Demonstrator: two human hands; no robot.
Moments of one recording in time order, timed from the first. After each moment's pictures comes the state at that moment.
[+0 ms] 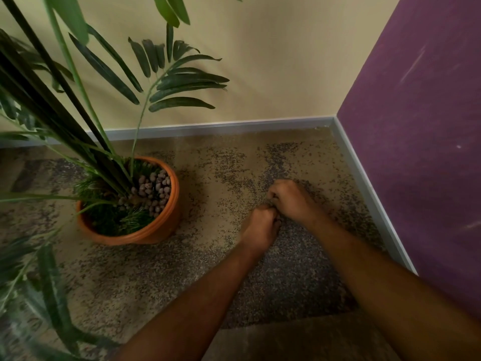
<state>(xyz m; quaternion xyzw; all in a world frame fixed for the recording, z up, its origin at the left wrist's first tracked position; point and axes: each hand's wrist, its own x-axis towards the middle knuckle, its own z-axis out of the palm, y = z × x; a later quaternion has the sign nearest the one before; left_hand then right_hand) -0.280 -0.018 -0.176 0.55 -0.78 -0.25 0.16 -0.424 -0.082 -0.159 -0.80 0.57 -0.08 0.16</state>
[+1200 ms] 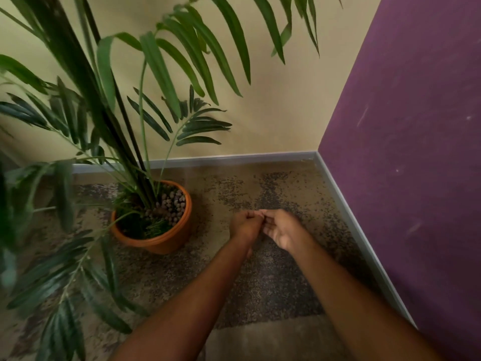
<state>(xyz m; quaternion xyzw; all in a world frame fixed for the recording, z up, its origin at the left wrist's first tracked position) -0.268 -0.004 -0.102 0.64 -0.33 -0.57 0.39 -0.374 -0.018 -0.094 -0.14 0.57 -0.43 0.69</state>
